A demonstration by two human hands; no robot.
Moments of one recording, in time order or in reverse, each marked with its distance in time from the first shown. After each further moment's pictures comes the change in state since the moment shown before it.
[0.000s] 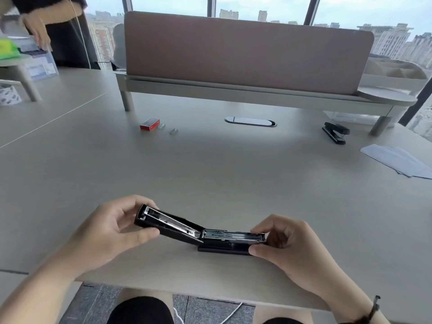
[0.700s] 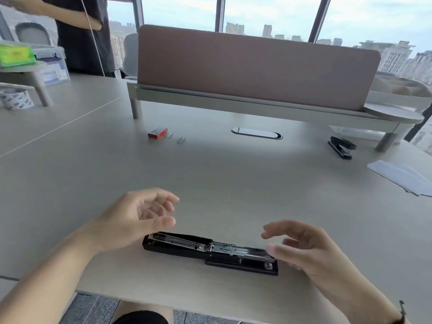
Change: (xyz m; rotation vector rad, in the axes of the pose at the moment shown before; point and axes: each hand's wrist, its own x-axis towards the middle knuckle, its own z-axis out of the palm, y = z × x) left_hand 0.038 -0.003 -0.012 0.074 -0.066 -0.027; right_hand 0.009 -0.013 -0.015 0.327 -0.073 0.122
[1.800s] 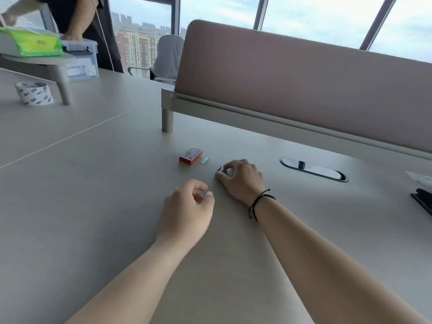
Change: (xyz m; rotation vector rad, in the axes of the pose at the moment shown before) left_hand 0.171 -0.071 -0.022 0.155 0.770 -0.186; right_hand 0.388 -0.038 0.148 -0.868 0.177 -0.226
